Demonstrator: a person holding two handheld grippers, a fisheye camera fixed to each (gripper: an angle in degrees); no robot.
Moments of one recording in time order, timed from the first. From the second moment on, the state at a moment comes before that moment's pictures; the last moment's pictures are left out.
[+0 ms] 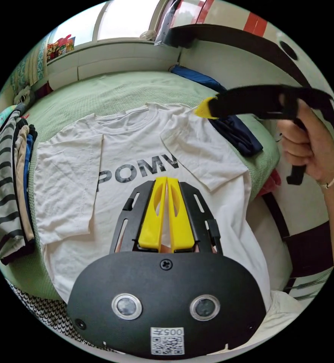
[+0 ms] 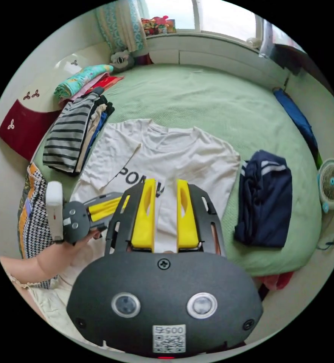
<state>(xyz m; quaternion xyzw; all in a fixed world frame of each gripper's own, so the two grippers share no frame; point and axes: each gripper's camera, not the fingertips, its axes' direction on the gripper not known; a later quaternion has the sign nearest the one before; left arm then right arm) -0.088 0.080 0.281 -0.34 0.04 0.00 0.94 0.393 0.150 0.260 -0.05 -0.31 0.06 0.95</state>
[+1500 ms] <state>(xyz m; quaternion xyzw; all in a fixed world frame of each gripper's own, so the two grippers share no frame) -0.139 0.057 0.314 -0.35 0.06 -0.03 0.93 0.253 0.161 0.313 -0.10 -0.23 -0.05 0.97</state>
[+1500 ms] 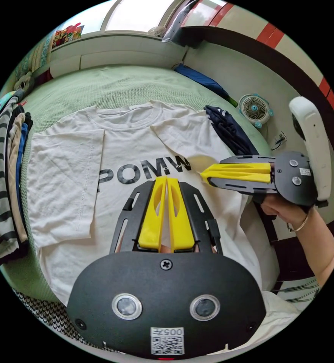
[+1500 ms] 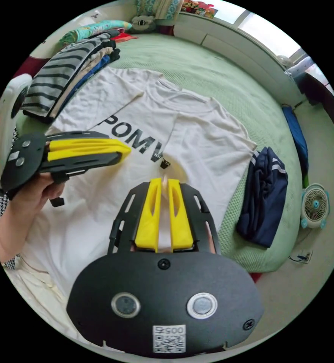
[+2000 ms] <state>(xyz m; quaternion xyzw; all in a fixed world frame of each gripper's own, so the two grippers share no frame) -0.152 0.041 0.318 -0.35 0.04 -0.04 0.93 0.292 0.159 0.306 -0.06 -0.30 -0.04 0.95</state>
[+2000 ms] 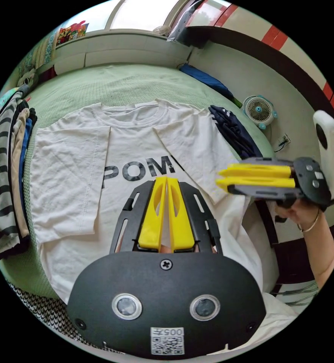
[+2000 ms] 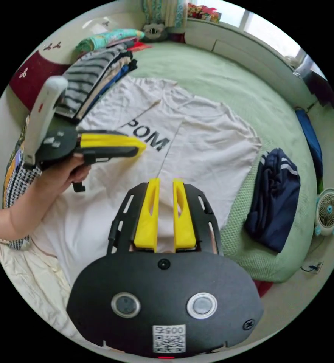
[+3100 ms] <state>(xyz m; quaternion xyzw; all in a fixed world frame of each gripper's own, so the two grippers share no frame) -0.344 -0.068 0.362 -0.37 -0.09 -0.04 0.93 0.511 0.101 0.461 -0.06 -0.34 0.19 0.92</state>
